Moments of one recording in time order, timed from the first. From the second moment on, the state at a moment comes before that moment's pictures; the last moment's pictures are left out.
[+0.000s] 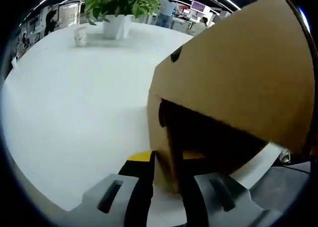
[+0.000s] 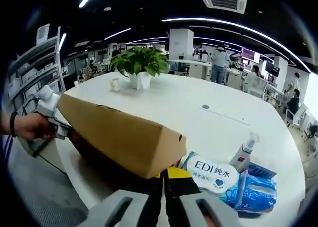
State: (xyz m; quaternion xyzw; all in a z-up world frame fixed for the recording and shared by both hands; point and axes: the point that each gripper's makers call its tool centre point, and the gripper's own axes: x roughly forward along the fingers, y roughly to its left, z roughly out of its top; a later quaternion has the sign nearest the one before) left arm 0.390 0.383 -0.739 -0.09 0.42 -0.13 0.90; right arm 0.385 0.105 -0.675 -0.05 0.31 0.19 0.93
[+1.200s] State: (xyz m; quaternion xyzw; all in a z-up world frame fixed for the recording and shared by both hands) left arm 0.375 0.399 -0.705 -0.03 0.36 -0.14 0.92; right arm 0.362 0.100 -0.696 -0.05 0.34 0.20 0.92
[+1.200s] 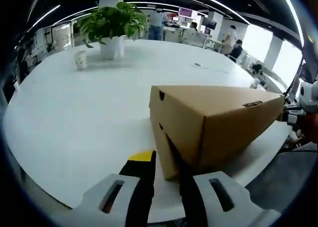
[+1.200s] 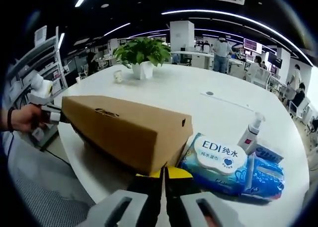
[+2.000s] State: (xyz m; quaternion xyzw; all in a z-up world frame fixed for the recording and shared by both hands) left arm 0.358 0.402 -0.700 0.00 0.35 -0.14 0.92; right arm 0.349 0.100 -0.700 -0.07 0.34 0.21 0.91
